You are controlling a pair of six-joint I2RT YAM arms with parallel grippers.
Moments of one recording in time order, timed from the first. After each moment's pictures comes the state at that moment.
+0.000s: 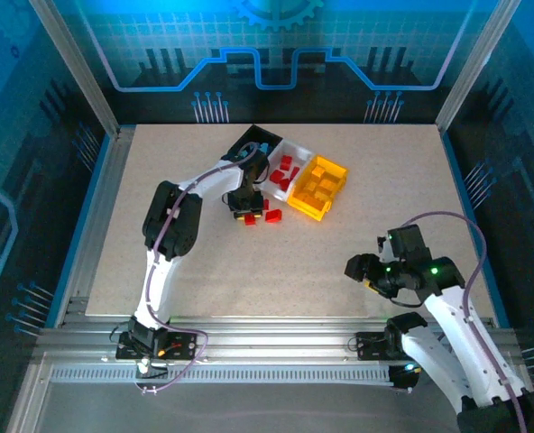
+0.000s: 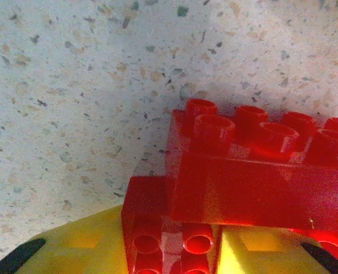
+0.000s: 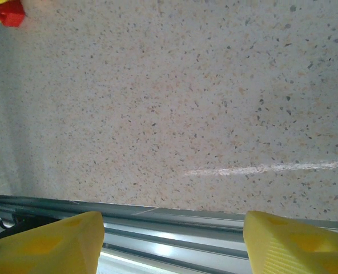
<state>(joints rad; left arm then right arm) -0.44 2.23 1.75 -1.00 0.05 -0.63 0.23 0.68 0.67 -1.10 -0.38 0.70</state>
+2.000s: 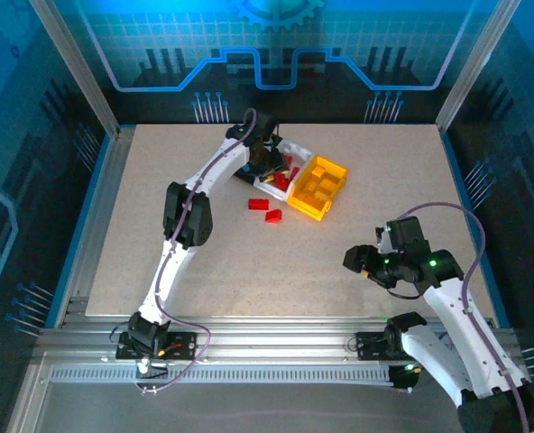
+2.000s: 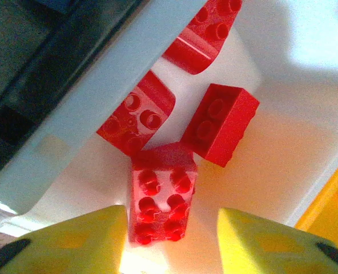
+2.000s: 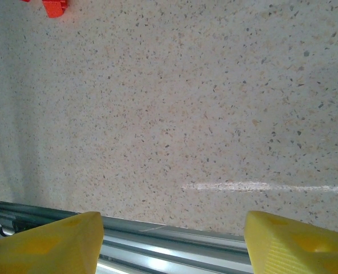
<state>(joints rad) -0.41 2.51 2.42 -1.03 0.26 -0.79 0.24 0.75 0.71 -1.03 -0.36 0.68</state>
